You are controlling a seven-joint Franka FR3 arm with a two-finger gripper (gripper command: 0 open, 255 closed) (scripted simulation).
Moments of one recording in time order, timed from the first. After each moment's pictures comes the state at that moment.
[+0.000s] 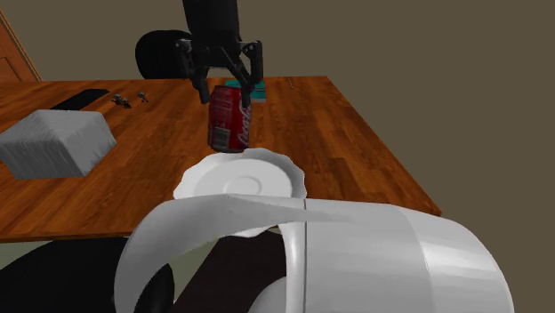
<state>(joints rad) 0.29 -0.81 0.35 -2.55 0.24 1.76 0.38</state>
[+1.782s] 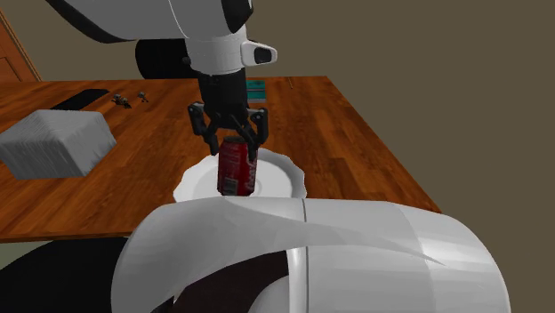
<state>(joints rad) 0.33 -0.84 0.40 -2.82 0.31 1.99 0.36</state>
